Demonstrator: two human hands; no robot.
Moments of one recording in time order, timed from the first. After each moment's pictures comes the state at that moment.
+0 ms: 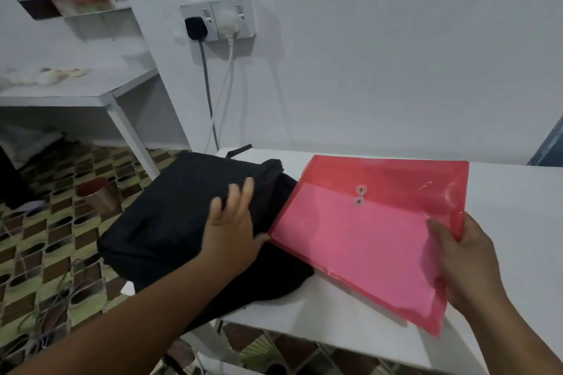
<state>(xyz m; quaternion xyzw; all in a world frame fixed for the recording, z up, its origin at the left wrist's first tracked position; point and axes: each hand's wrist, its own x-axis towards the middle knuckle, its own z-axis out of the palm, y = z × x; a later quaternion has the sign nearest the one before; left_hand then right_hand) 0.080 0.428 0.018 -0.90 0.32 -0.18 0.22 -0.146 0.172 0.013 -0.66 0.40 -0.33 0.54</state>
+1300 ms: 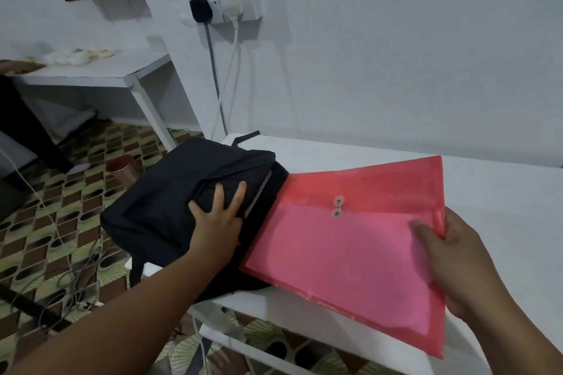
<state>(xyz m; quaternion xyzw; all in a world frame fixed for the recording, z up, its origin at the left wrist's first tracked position) 0.086 0.437 -0.016 -0.91 0.30 -0.09 0.29 -0.147 0.159 0.042 -0.71 0.35 -0.19 0.58</state>
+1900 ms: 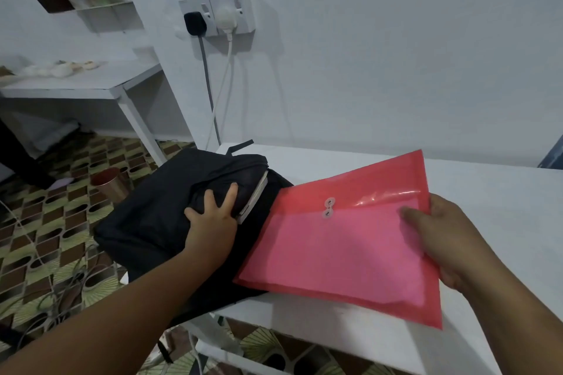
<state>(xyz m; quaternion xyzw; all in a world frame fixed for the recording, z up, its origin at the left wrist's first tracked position) 0.098 0.439 -0.002 -0.91 0.27 -0.14 0.27 -0.129 0.163 0.074 -0.68 0.35 -0.15 0.63</state>
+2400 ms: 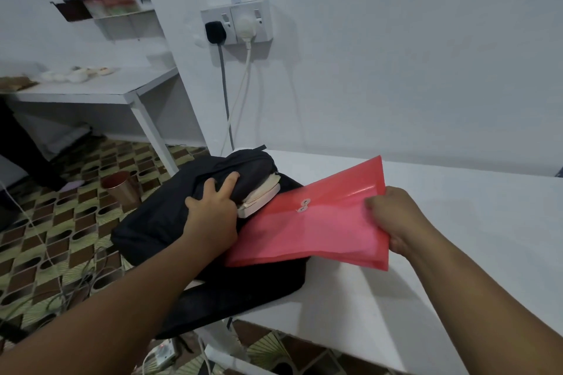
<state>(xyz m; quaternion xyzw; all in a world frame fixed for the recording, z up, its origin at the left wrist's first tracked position) 0.102 0.452 0.061 -0.95 0.26 -0.06 0.17 -0.045 0.197 0.071 -0.64 0.37 -0.11 0.67</state>
